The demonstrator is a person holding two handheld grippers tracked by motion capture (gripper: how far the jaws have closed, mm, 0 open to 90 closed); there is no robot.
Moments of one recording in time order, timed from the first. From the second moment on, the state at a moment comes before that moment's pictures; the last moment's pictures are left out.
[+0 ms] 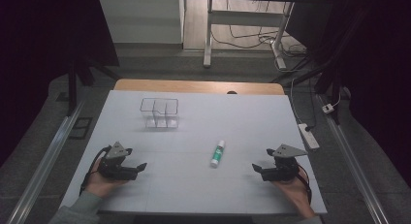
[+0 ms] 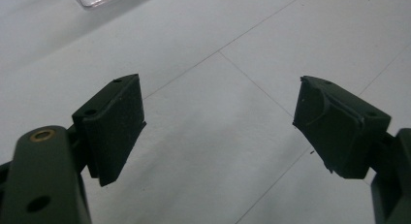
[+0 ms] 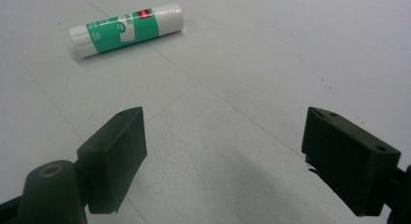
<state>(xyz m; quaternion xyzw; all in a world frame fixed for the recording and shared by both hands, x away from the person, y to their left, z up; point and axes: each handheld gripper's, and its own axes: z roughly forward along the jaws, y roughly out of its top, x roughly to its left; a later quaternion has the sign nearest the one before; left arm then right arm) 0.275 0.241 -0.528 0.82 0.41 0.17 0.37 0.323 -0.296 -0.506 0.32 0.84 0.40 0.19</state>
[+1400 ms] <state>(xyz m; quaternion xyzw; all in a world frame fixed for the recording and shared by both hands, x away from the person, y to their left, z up) 0.342 0.265 -0.504 0.80 0.44 0.19 0.36 0.325 -0.293 -0.508 0.32 0.84 0.40 0.19</state>
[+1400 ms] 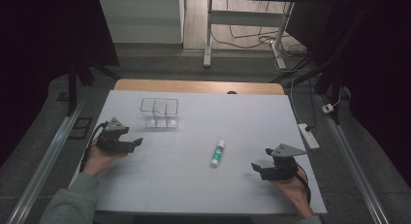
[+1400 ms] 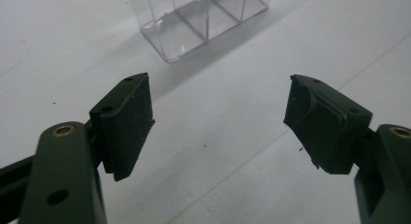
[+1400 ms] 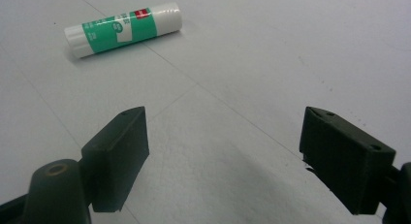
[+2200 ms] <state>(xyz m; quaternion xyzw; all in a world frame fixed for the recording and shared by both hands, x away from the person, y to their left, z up) 0.384 0.289 -0.504 0.78 0.48 0.19 0.36 0.326 -0.293 -0.508 0.32 0.84 0.40 0.18</state>
